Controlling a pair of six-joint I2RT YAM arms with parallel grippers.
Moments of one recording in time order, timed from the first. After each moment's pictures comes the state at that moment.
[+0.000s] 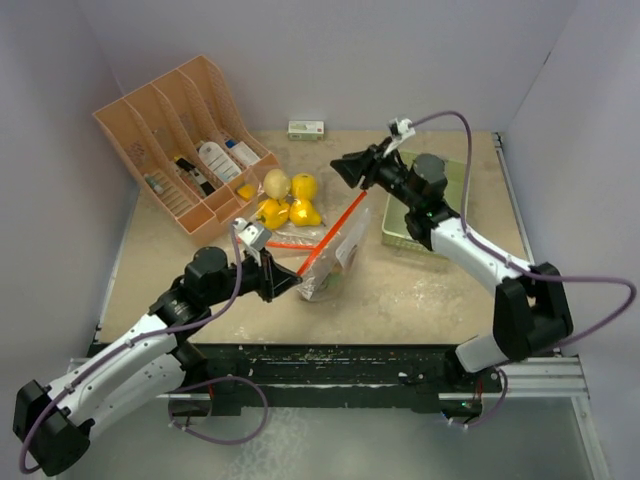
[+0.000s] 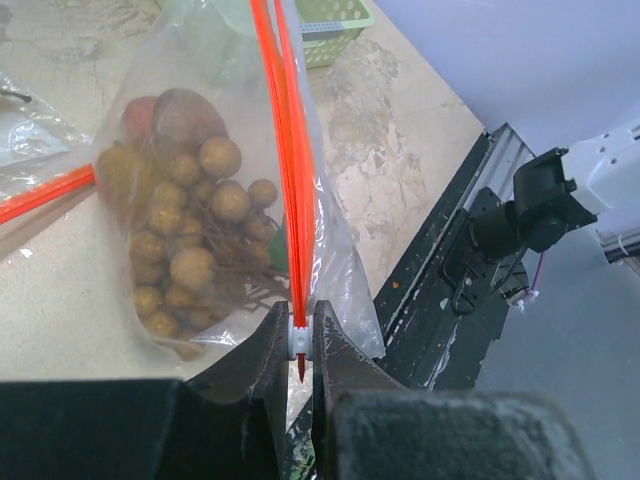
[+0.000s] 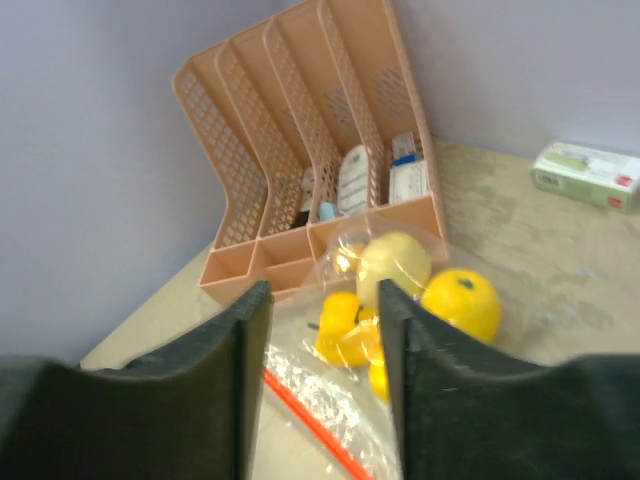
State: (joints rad) left arm -0.68 0.70 0.49 -0.01 0.36 -0.45; right arm 0.41 1.53 1.09 0.57 -0.45 0.46
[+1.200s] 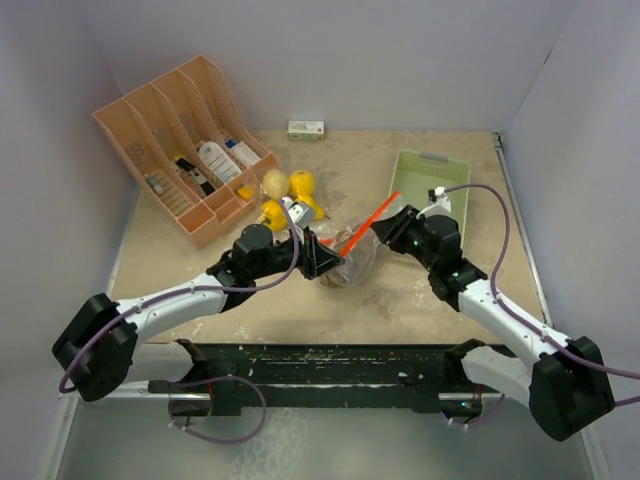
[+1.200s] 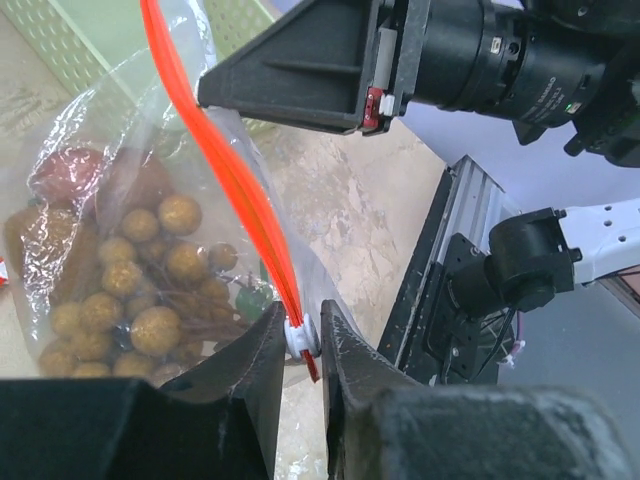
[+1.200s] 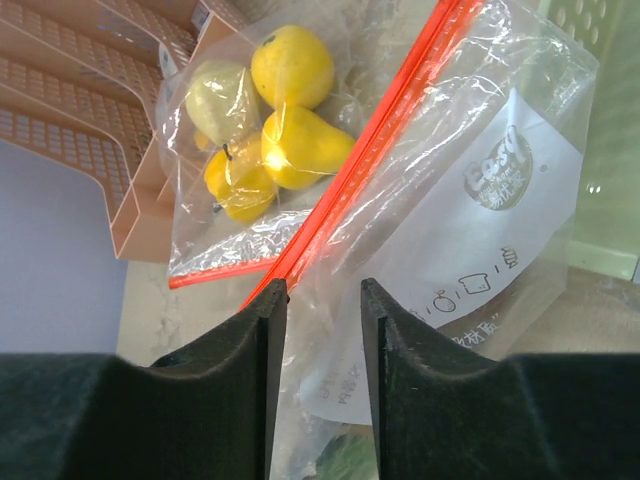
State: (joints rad) left arm -0.77 1.26 0.62 0.51 0.40 -0.49; right arm 0.43 1.05 0.57 0.18 0.00 0.80
